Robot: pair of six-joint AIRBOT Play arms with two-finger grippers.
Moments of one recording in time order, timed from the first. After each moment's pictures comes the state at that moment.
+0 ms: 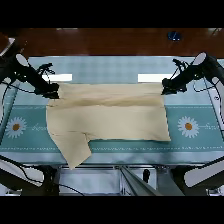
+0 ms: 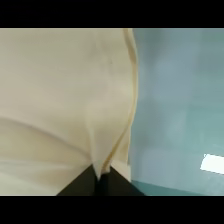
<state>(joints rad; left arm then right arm) 0.14 -1.78 1.51 1.29 -1.49 -1.29 -0.12 -1.79 1.52 -1.23 1.37 1.45</state>
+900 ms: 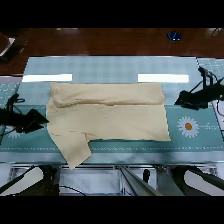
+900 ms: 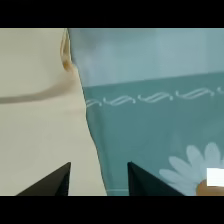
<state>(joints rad) 0.59 -1.16 0.69 1.05 -1.31 -1.27 -0.25 -1.23 0.97 -1.24 1.21 1.47</state>
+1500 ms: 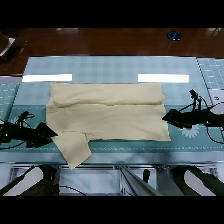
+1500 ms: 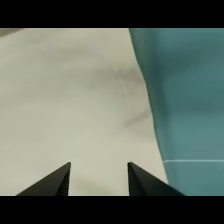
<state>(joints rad) 0.58 -1.12 0.47 1.04 -1.31 -1.33 -0.25 -1.05 0.58 -0.97 1.05 1.37</state>
